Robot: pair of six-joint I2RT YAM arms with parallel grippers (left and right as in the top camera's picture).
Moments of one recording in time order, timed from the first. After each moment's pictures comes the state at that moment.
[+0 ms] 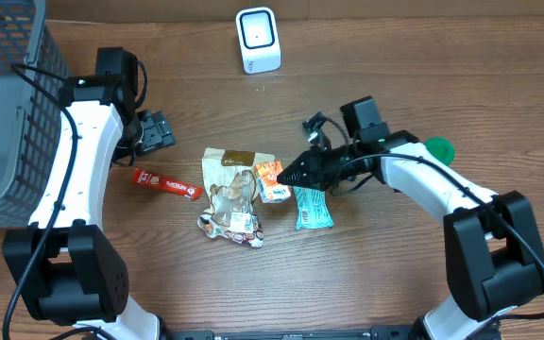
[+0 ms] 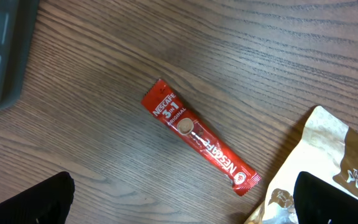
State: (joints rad) left arm 0.03 1.79 1.54 -1.19 -0.15 -0.42; right arm 0.33 1.80 1.09 -0.43 -1.12 0.31
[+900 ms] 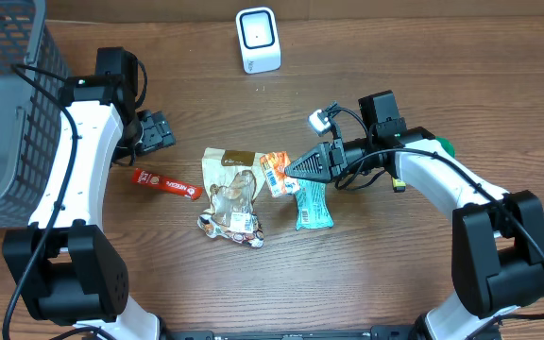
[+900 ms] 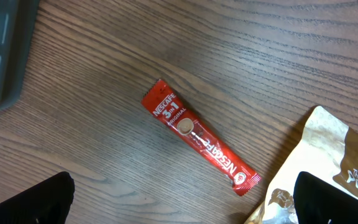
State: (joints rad) left arm 0.03 1.79 1.54 -1.19 -0.15 -0.42; right arm 0.26 1.80 1.09 -0.41 -1.47 0.20
